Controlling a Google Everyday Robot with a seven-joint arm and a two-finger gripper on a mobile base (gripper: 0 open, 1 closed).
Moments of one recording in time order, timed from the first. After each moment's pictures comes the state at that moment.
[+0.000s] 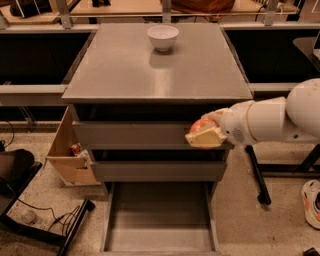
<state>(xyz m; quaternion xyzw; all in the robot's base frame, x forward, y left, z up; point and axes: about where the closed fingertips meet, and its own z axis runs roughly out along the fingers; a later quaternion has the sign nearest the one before) 0.521 -0.106 0.834 -0.41 0.80 0.18 0.40</state>
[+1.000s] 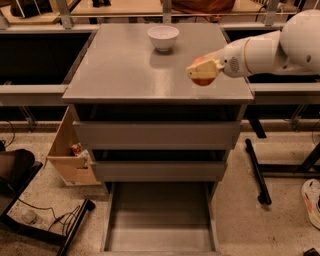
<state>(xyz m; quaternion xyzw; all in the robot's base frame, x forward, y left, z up) 0.673 -0.119 0.930 -0.35 0.78 0.20 0.47</state>
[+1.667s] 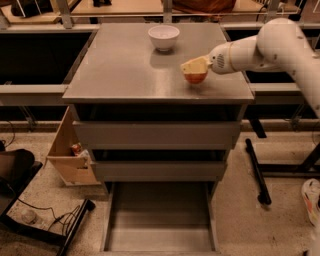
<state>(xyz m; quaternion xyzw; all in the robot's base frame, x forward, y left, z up) 0.756 -0.117 0.884 -0.29 0.81 0.25 0.45</state>
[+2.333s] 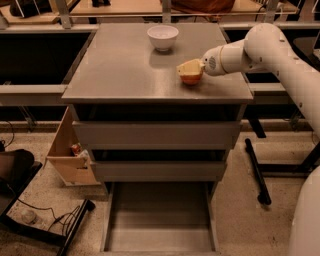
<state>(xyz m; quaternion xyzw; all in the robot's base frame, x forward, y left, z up) 0.782 -0.111 0.857 -0.26 0.83 0.24 0.43</state>
